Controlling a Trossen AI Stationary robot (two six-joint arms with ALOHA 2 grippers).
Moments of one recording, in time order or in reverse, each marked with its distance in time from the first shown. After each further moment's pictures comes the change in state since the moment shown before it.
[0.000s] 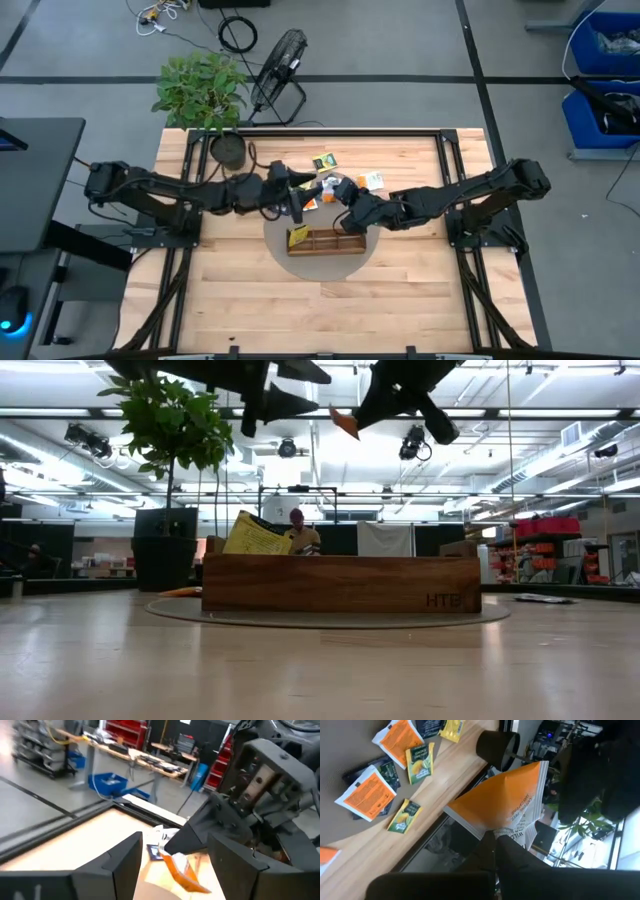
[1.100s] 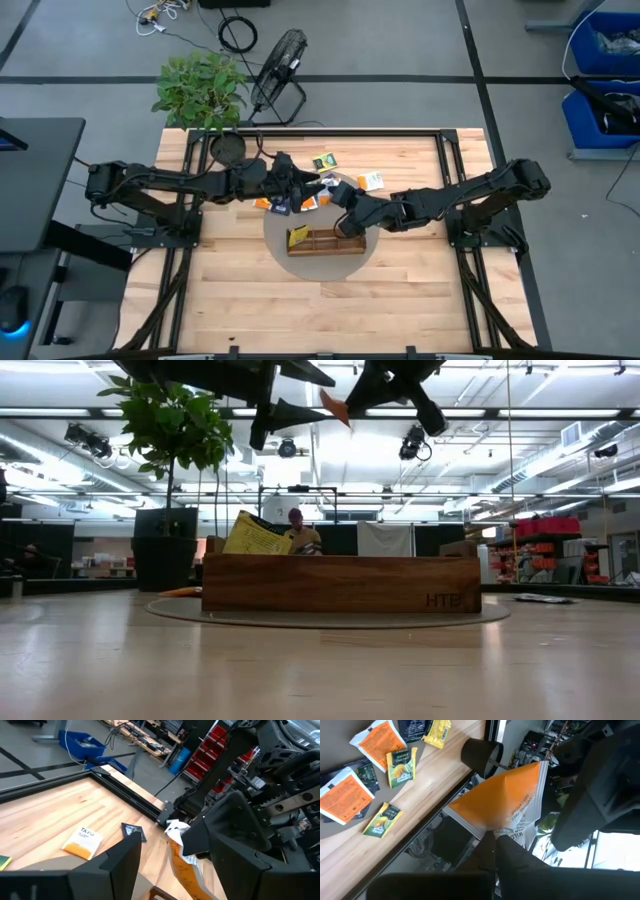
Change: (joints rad) left arm 0.106 0.002 0.046 -0.102 0.255 -0.222; right arm 0.014 0.003 0.001 0.107 -0.012 -0.137
